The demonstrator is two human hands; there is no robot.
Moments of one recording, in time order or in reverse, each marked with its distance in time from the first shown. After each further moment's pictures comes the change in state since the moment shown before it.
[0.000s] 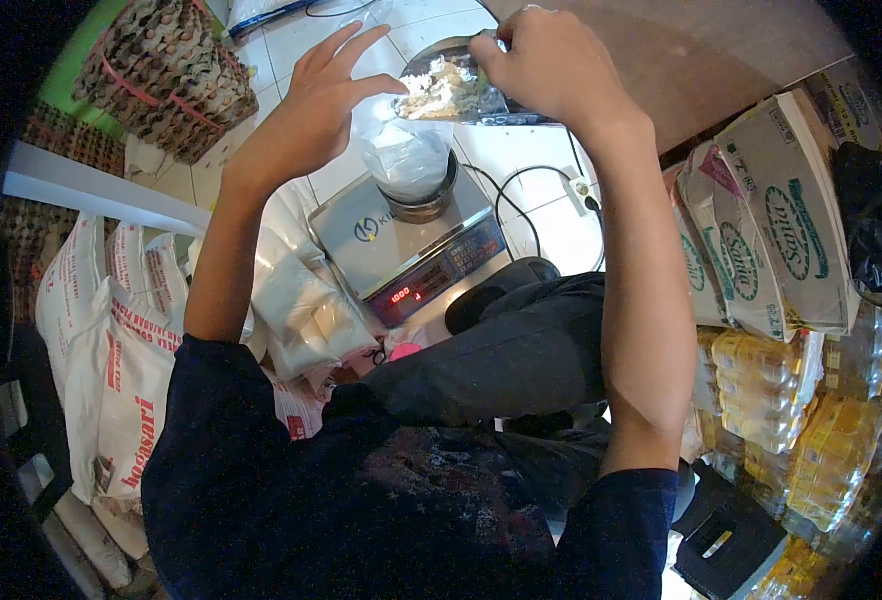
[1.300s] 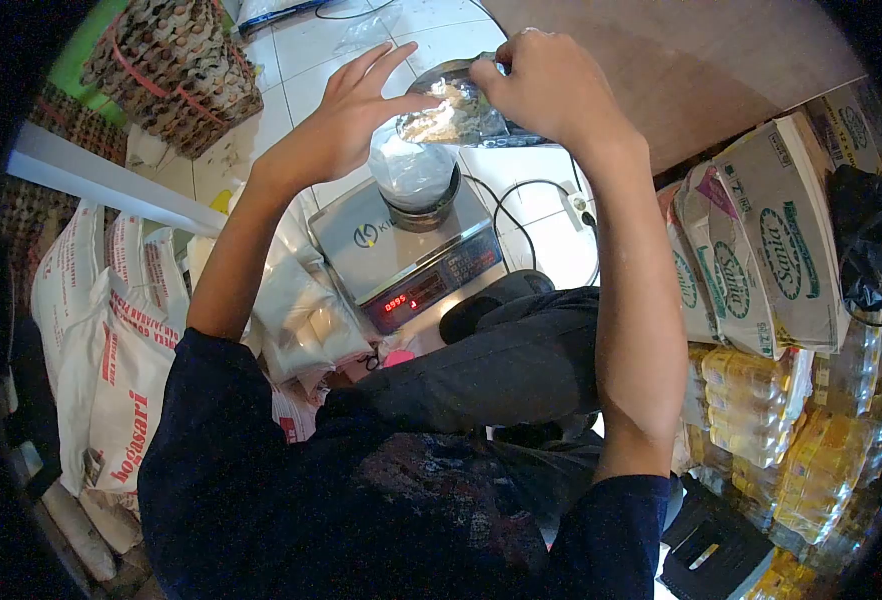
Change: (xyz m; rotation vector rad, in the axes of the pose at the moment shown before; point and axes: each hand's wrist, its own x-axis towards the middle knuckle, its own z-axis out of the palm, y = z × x) left_hand -0.005 -0.005 0.031 -0.082 0.023 -0.009; right_hand 0.005 -0.010 0.003 -0.011 -0.051 0.023
